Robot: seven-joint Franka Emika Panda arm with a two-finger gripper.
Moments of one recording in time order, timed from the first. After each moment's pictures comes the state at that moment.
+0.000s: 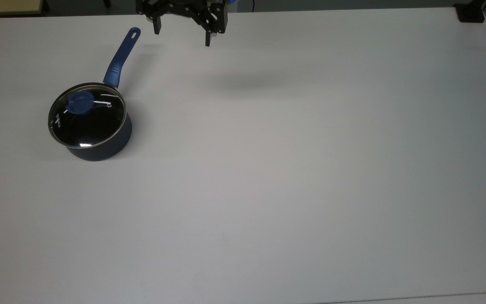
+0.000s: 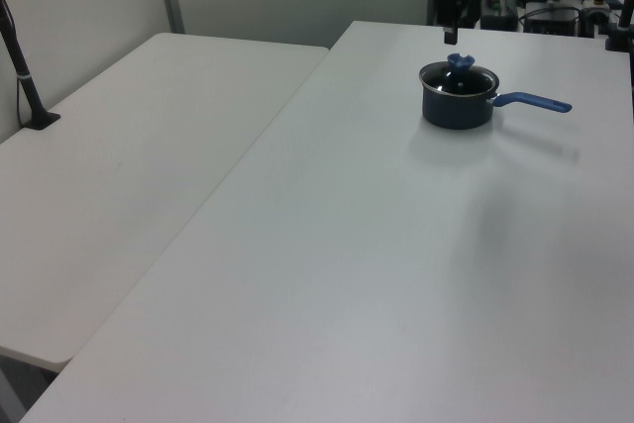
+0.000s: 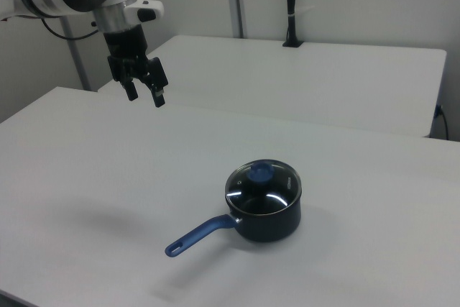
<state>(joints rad) 0.19 0.06 -0.14 -1.59 -0.10 1.64 0.22</state>
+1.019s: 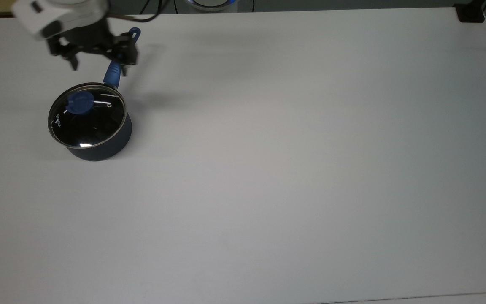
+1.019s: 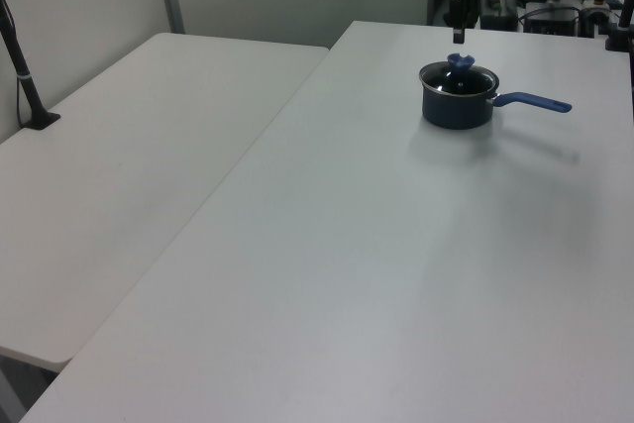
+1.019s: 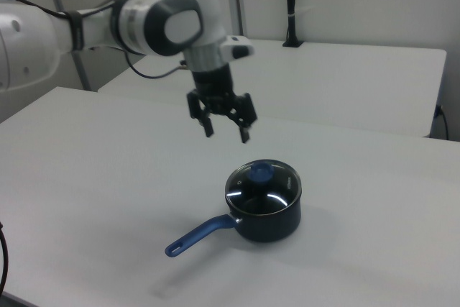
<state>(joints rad) -0.10 0.21 -0.14 -1.58 -0.09 1.80 -0.18</state>
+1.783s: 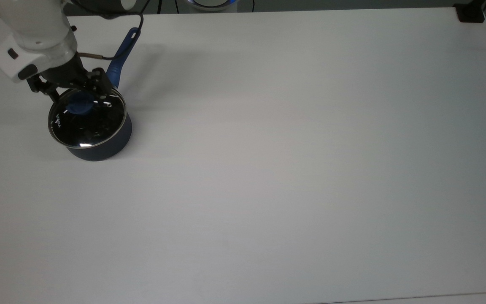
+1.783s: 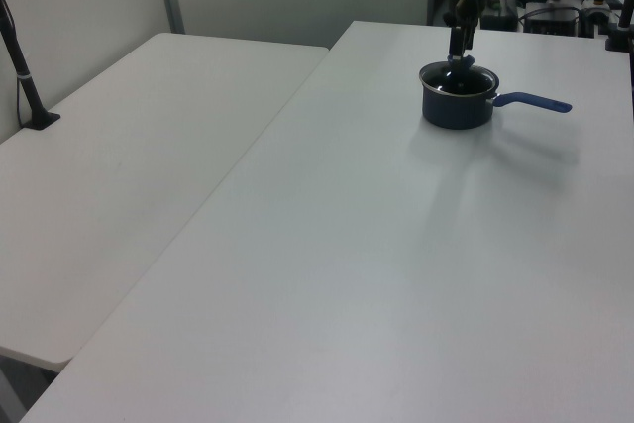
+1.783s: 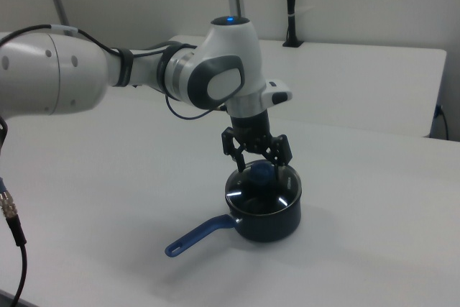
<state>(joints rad) -0.20 0.34 -0.14 -1.64 -0.03 2.03 -0.34</state>
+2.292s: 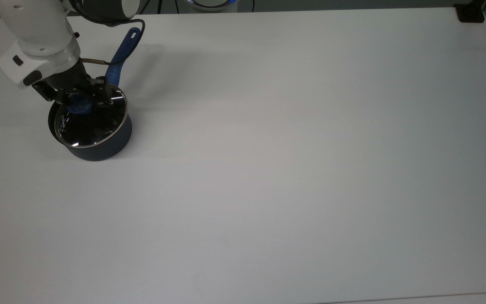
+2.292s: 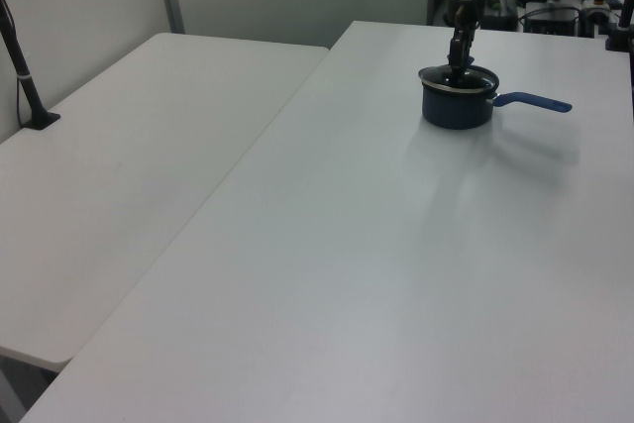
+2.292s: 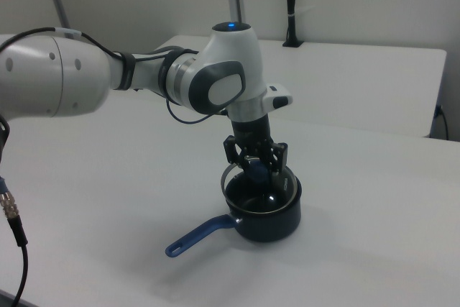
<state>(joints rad) -0.20 0.34 -0.14 -1.66 -0.02 2.05 -0.37</state>
